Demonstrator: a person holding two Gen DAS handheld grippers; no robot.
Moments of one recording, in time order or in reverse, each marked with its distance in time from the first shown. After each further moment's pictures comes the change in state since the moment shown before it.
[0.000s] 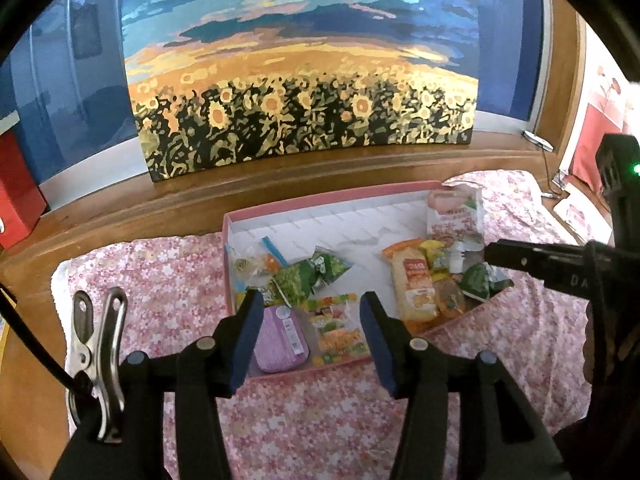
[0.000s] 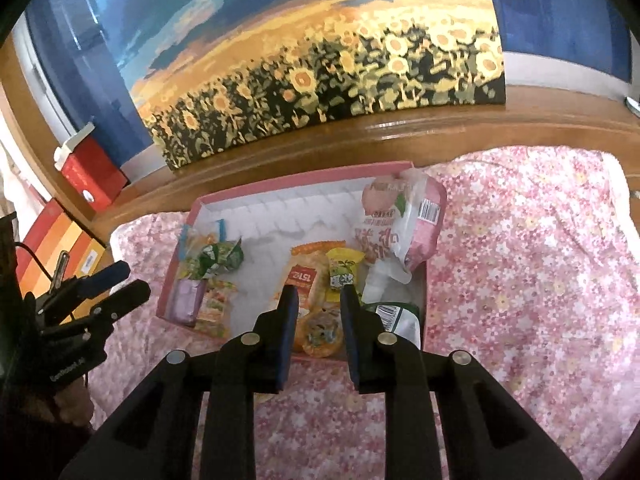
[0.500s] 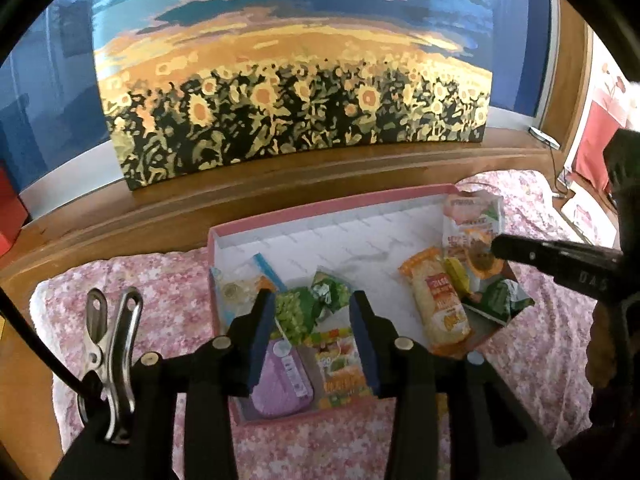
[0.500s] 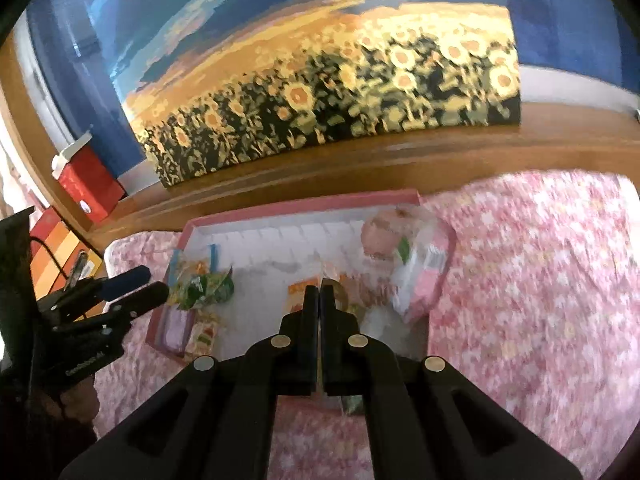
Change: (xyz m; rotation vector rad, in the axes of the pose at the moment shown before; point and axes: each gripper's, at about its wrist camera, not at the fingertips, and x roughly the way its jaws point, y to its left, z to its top) left arm 0.040 0.007 0.021 0.012 0.026 -0.018; right arm 0.021 -0.009 0.020 0.003 -0.020 0.013
